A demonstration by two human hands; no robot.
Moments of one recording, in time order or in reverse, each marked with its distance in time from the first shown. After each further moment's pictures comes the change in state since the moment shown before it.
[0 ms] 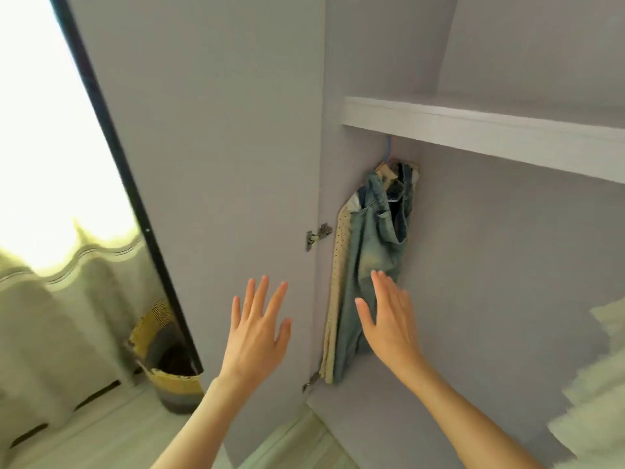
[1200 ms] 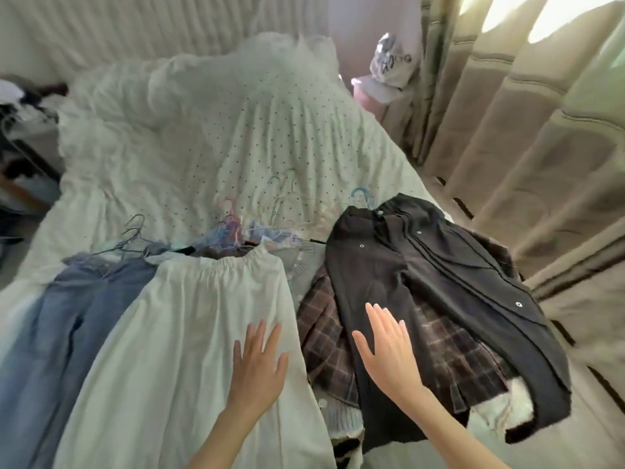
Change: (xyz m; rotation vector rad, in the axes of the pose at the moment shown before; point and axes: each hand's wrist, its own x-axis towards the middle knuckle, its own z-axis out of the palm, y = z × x) left_hand -0.719 -0.100 -0.152 0.035 0.328 -2.253; right_hand -0.522 -0.569 0.199 0.291 -1.240 -1.678
